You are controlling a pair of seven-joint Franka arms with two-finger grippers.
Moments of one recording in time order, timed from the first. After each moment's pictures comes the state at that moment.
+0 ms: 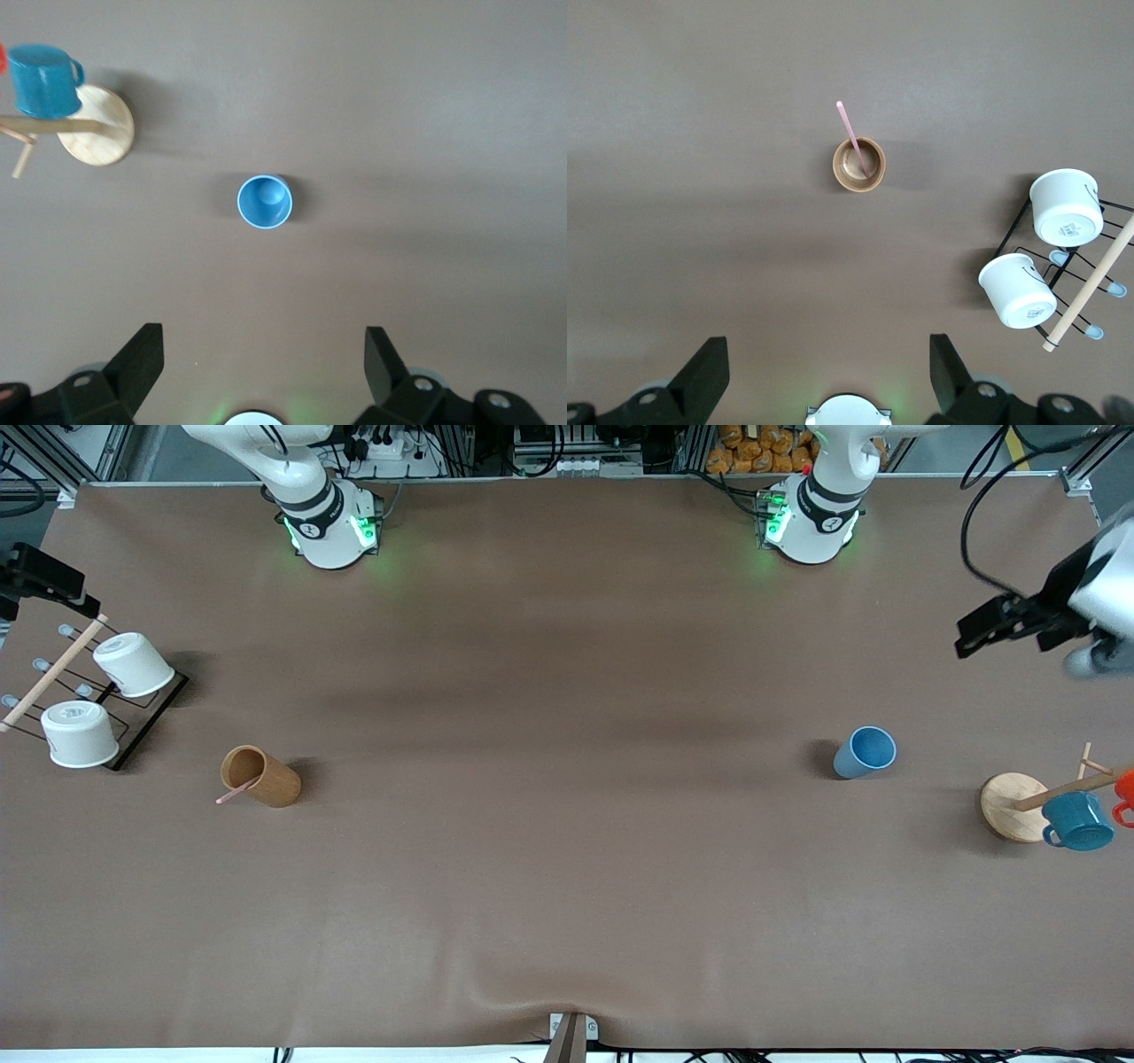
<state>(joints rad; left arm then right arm) -0.01 0.06 -0.07 -1.53 0.02 1.49 -0.16 -0.01 0.00 -0.07 -1.41 0.04 1.32 -0.07</state>
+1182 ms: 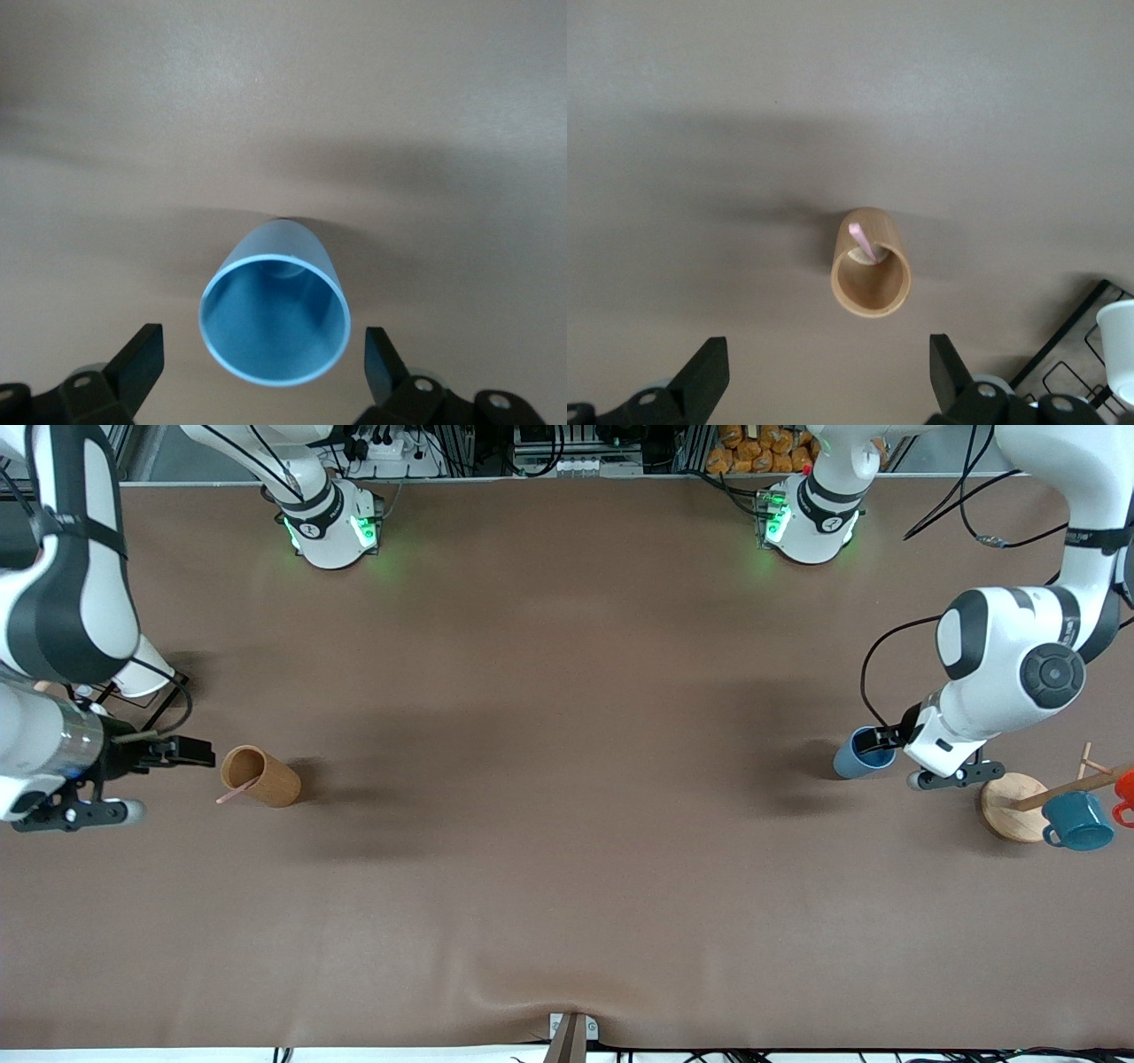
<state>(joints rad) 0.06 0.24 -0.06 -2.11 0.02 2.23 -0.16 0.04 0.38 -0.06 -1.43 0.02 1.64 -0.12</state>
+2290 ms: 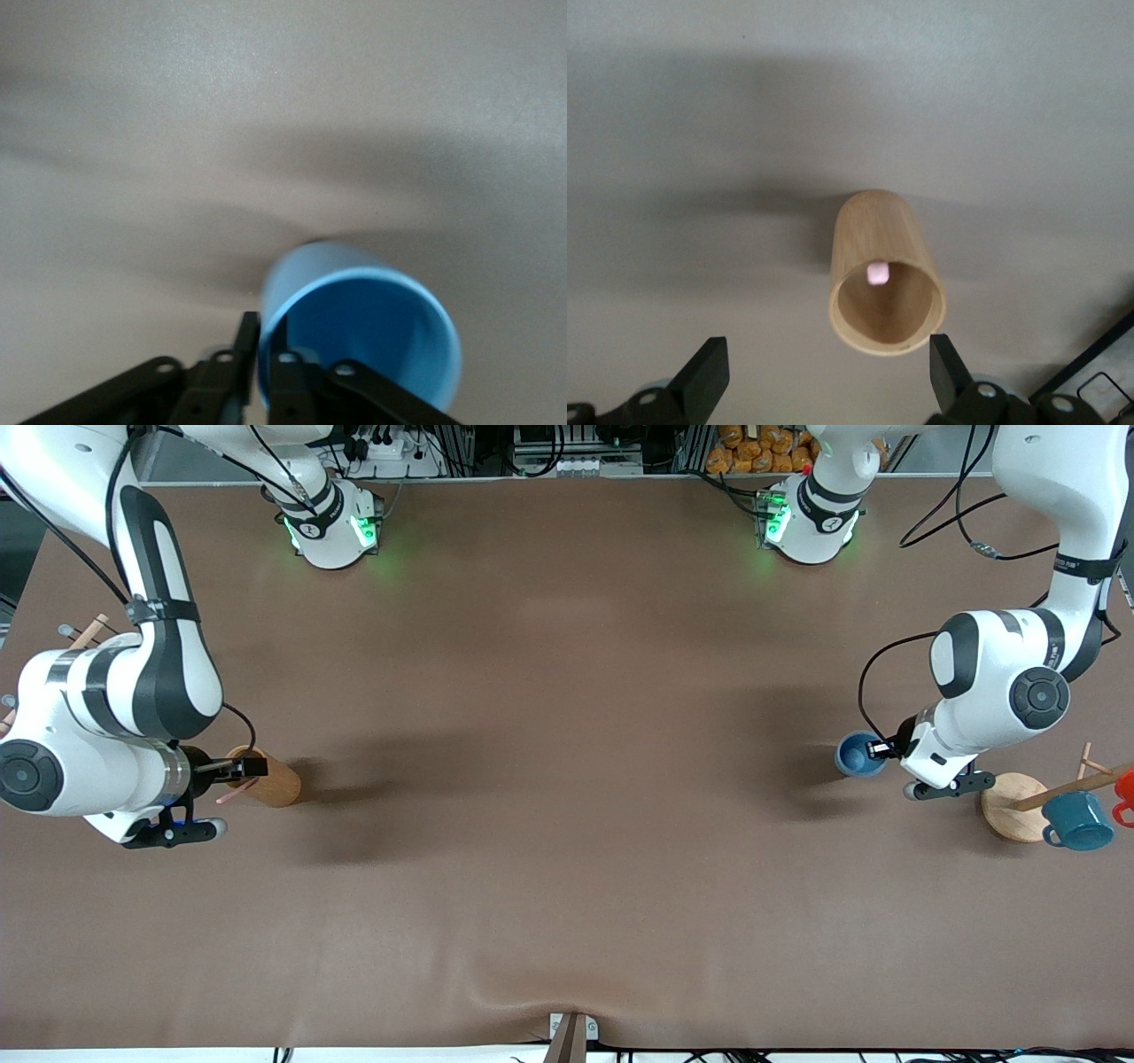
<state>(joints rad) 0.09 0.30 -0.07 -2.11 0.02 2.28 -0.16 0.07 0.47 -0.07 -1.56 0.00 1.74 -0.09</state>
